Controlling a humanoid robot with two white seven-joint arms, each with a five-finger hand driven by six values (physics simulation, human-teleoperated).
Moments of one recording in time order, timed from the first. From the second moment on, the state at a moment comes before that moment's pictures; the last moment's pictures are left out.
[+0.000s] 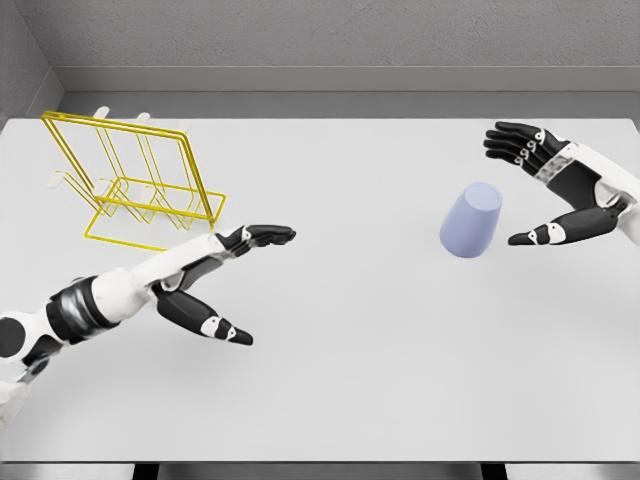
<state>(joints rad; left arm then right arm) -0.25 0.72 -0.62 -1.73 0.59 -0.42 -0.52 -0.45 -1.00 0.70 -1.44 -1.01 -0.57 0.61</state>
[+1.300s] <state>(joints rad) -0.31 0.43 -0.59 -1.40 0.52 -0.43 -0.49 -0.39 -0.72 0.65 -1.00 -0.94 -0.57 0.61</state>
